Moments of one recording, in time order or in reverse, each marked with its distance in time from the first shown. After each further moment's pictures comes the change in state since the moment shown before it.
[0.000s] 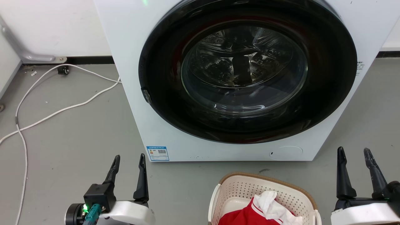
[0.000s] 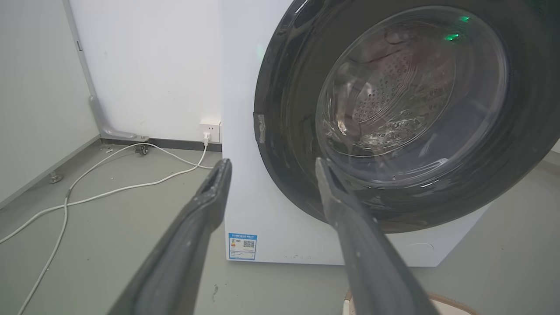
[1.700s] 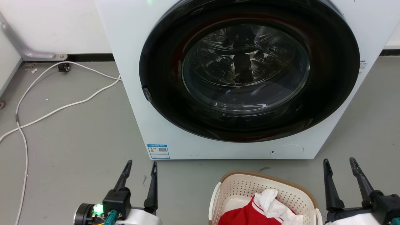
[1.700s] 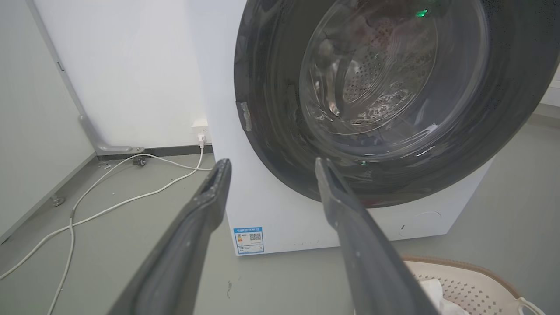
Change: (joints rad) left arm 0.013 -0.027 0.004 0.052 0.161 -0.046 -0.044; right arm 0.035 -0.001 0.035 0.039 -0.092 0.000 -0.044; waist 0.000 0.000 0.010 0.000
